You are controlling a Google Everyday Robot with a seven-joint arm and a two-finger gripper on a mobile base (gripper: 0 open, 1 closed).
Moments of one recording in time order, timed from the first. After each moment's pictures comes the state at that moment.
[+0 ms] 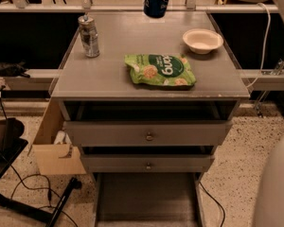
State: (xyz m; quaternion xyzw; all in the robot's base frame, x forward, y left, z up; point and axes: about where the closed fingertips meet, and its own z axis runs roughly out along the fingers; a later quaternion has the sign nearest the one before) arm 0.760 -0.045 1.079 -0.27 0.71 0.32 0.56
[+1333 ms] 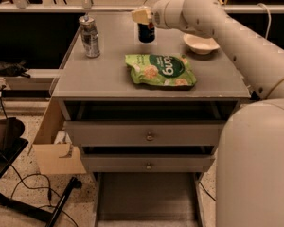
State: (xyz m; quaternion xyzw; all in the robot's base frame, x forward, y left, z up) arm 0.863 -0.016 0.944 -0.28 0.74 0.19 0.59
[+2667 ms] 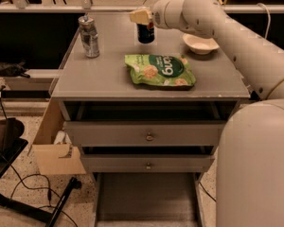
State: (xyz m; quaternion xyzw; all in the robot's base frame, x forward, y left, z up) arm 0.865 -0.017 0.944 -0.28 0.74 0.19 0.59
